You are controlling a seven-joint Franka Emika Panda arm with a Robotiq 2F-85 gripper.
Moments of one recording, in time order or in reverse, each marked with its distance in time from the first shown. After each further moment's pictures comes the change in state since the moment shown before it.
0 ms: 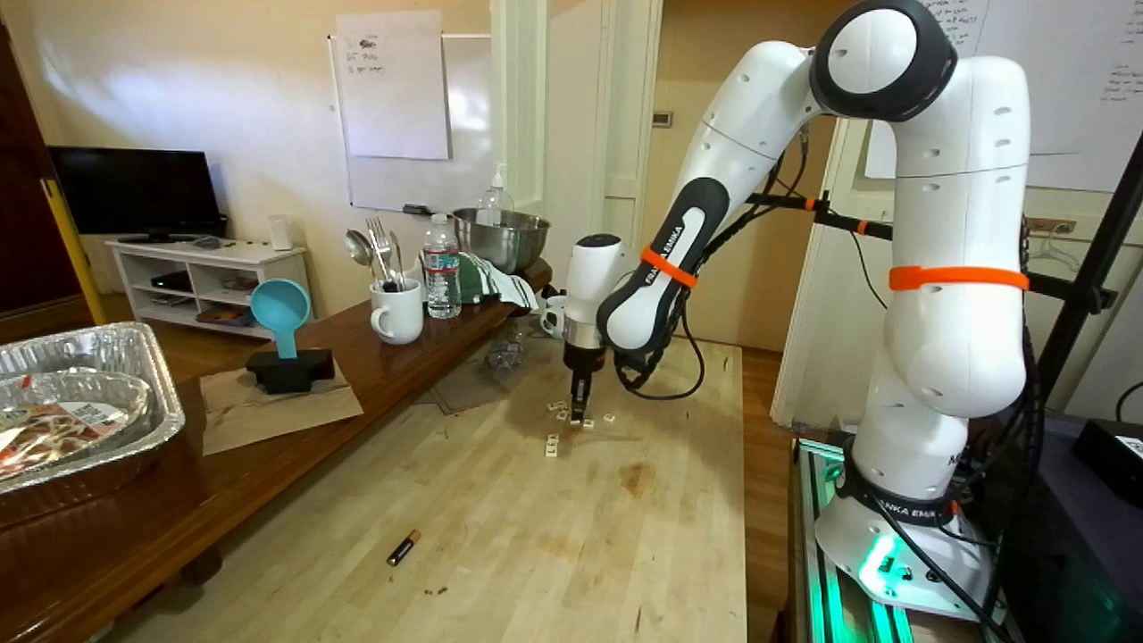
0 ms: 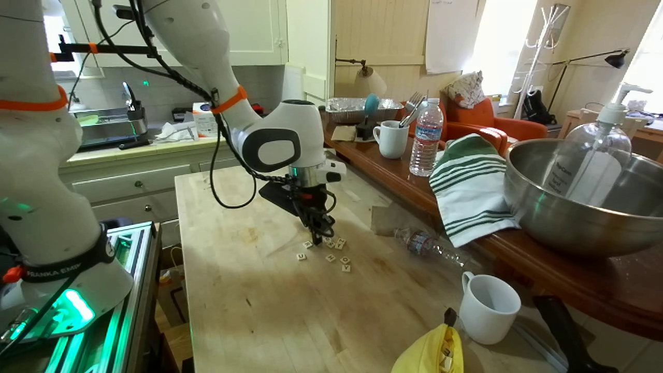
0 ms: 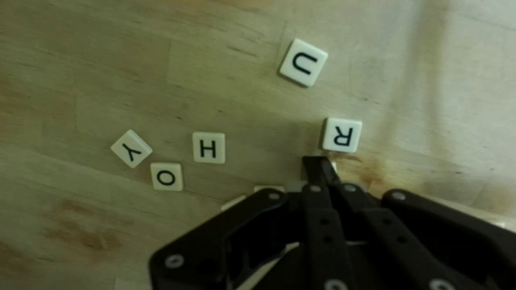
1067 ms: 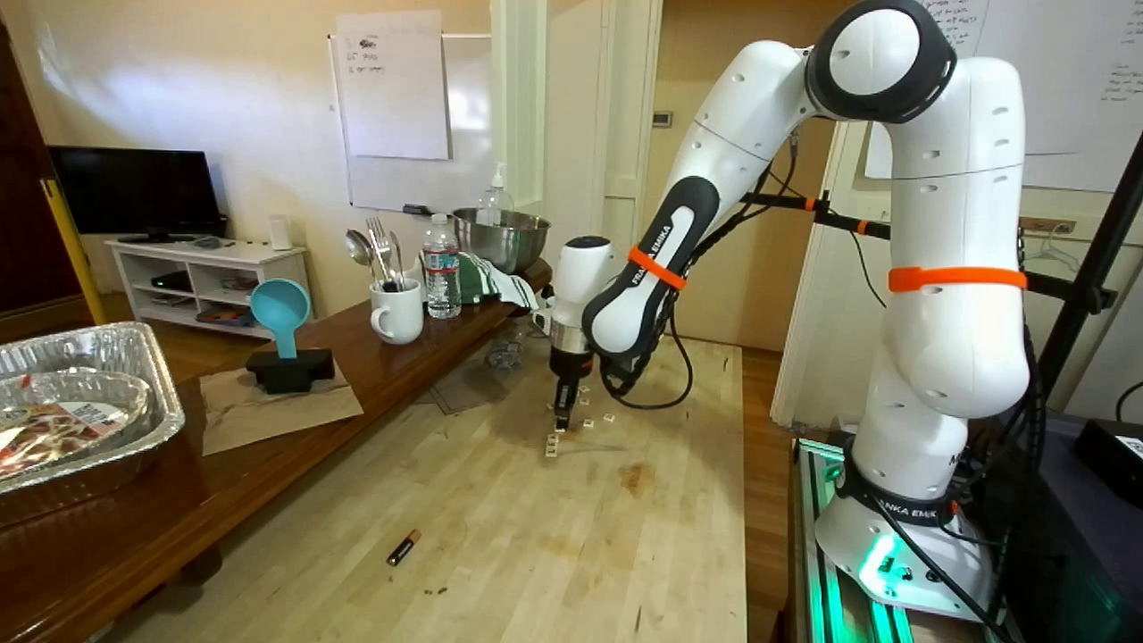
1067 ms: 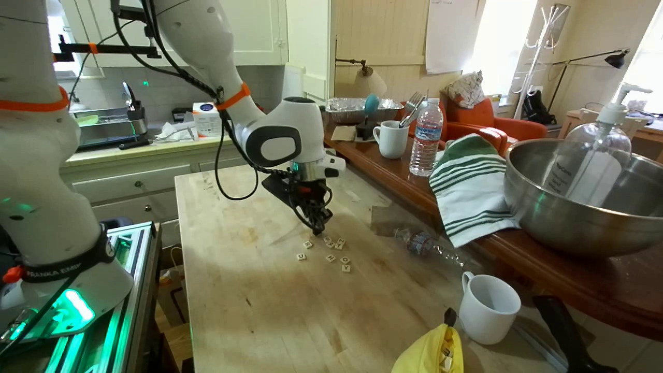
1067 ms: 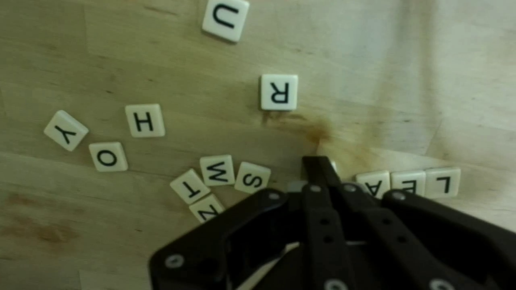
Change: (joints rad) arm 0.028 0.019 0.044 0.026 0.091 -0.001 0.073
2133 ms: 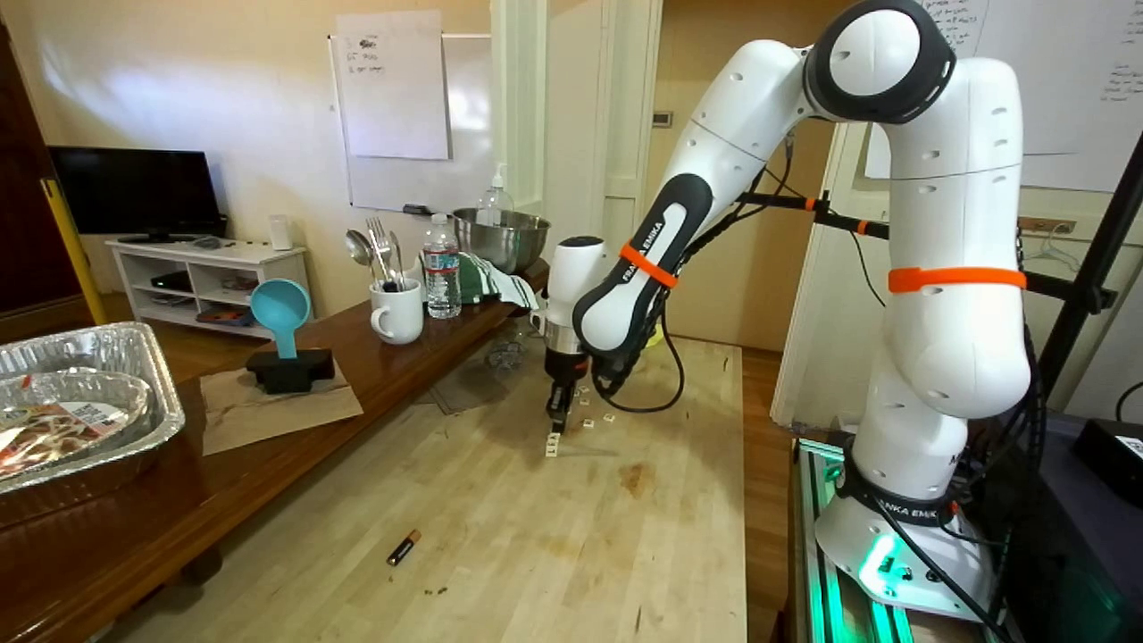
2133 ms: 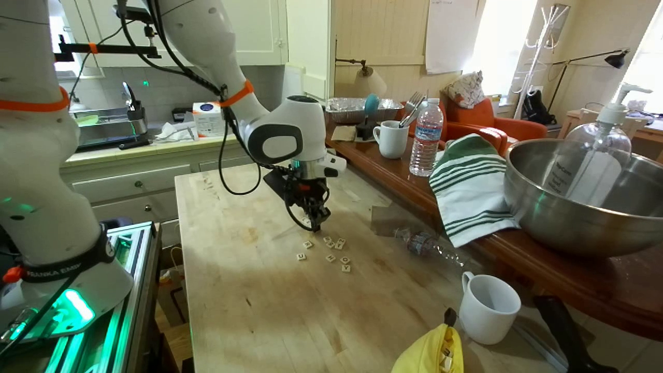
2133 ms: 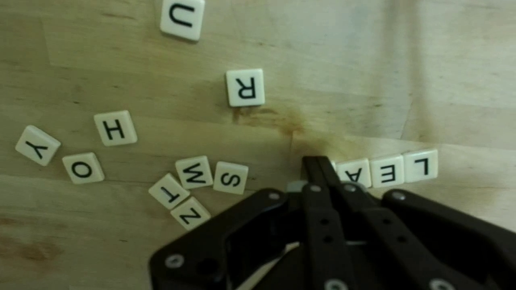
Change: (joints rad) arm 0.010 0.008 0.017 0.022 0.069 -0.035 0.042
